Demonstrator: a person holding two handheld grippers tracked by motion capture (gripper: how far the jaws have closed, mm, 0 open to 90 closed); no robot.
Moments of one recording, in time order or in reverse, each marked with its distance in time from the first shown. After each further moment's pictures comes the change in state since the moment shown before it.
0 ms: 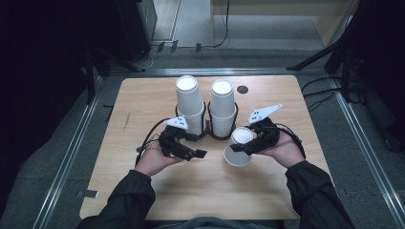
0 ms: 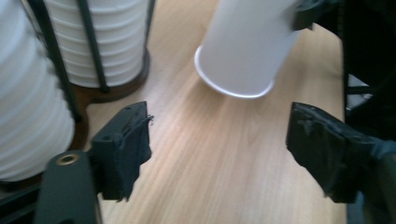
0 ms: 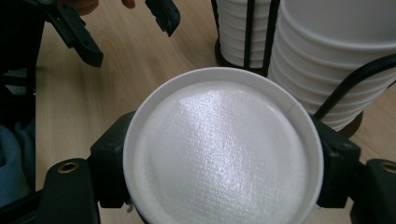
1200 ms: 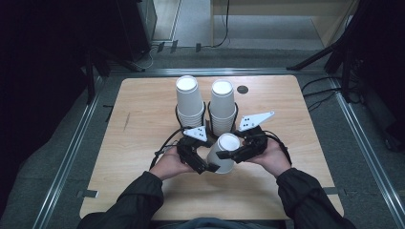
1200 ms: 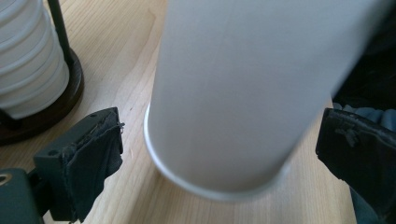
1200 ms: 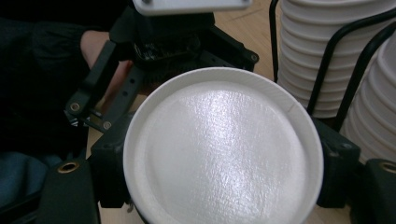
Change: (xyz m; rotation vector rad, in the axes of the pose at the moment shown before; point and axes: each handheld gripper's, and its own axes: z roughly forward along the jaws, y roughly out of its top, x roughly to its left) left arm -0.014 0.003 0.056 0.054 -0.117 0.154; right arm 0.029 0.006 0.019 -0.155 0.150 -0.025
